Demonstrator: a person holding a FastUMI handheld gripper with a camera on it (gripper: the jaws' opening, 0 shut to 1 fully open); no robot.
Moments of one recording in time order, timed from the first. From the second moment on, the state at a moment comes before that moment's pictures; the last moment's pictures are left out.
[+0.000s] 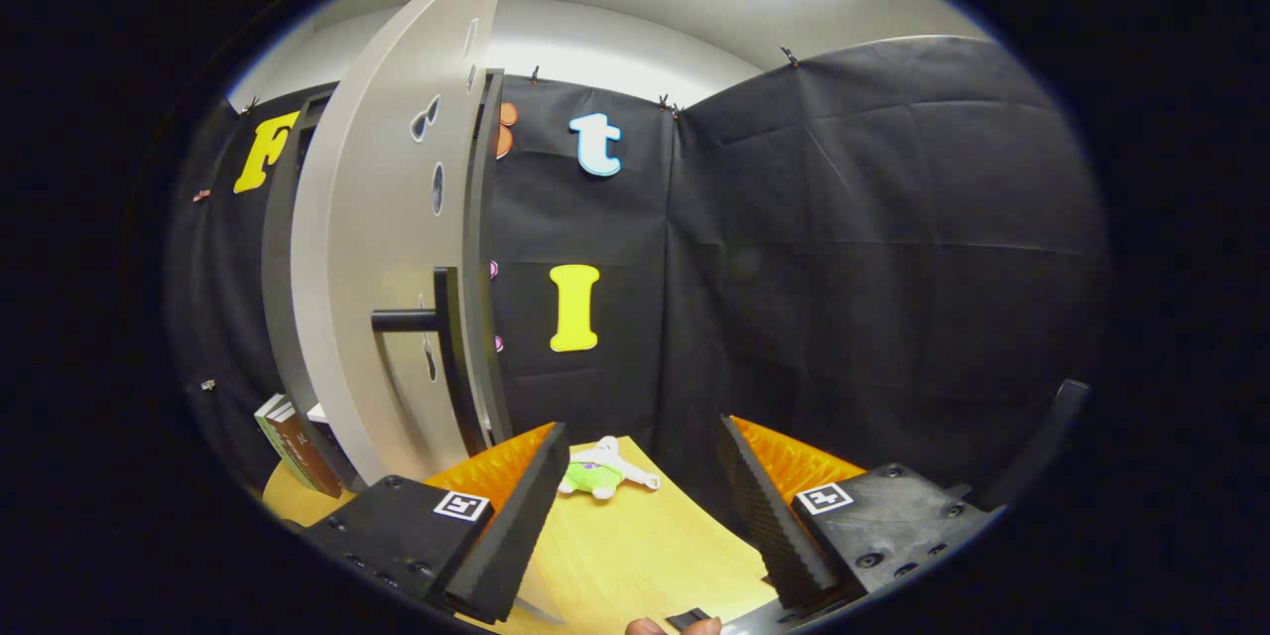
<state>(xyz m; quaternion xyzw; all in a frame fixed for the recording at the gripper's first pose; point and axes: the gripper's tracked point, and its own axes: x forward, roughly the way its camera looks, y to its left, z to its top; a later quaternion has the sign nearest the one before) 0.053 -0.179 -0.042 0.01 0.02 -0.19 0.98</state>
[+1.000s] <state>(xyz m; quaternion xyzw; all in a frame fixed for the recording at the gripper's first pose) 0.063 -0.055 -0.039 0.03 0.03 -0.08 1.00</state>
